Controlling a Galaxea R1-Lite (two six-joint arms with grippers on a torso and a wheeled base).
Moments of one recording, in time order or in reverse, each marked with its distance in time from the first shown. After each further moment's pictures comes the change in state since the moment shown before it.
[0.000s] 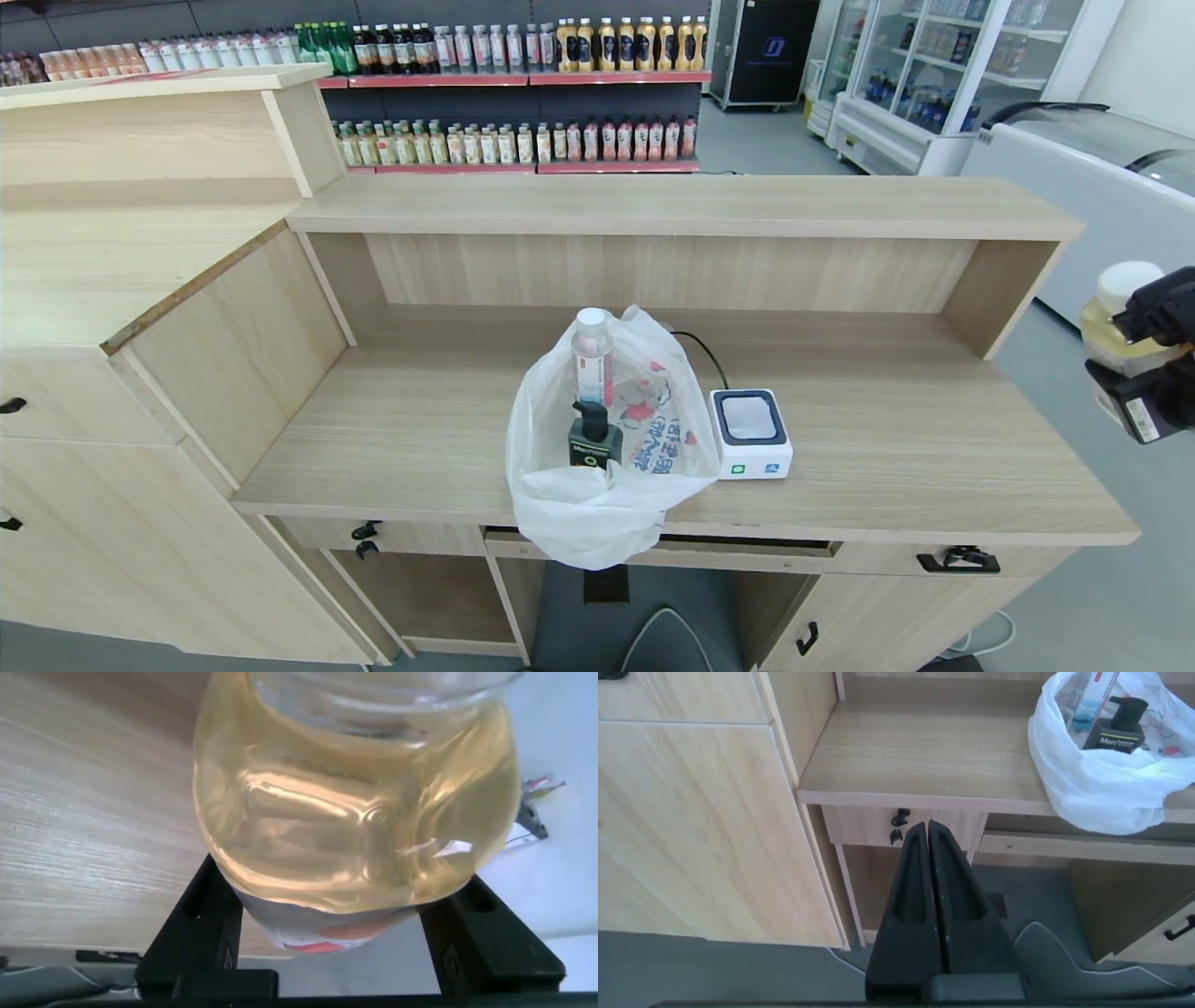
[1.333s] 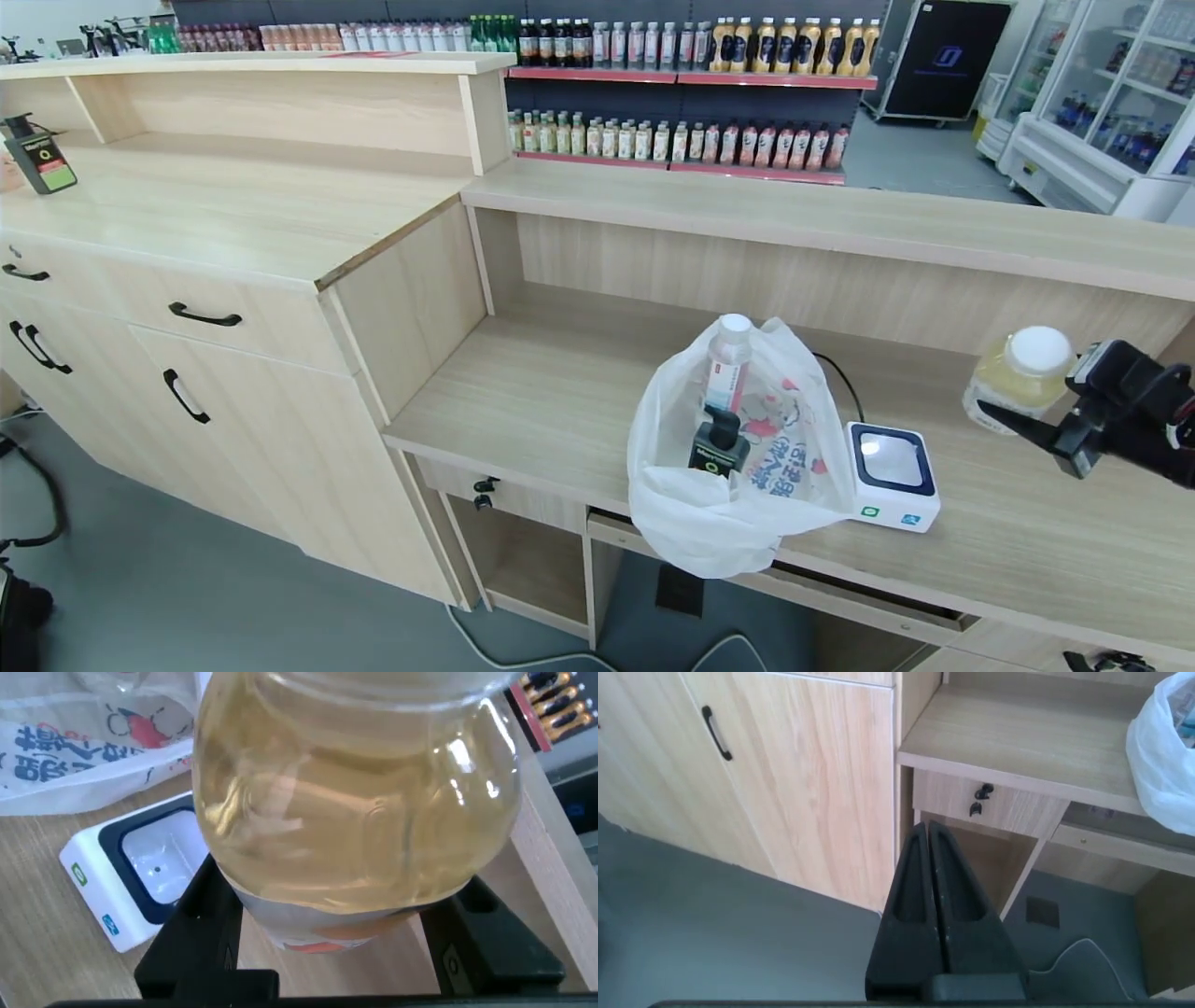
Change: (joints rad) left arm 0.000 0.000 0.000 0.000 0.000 0.000; right arm -0.083 0.211 0.019 -0.132 0.749 -0.230
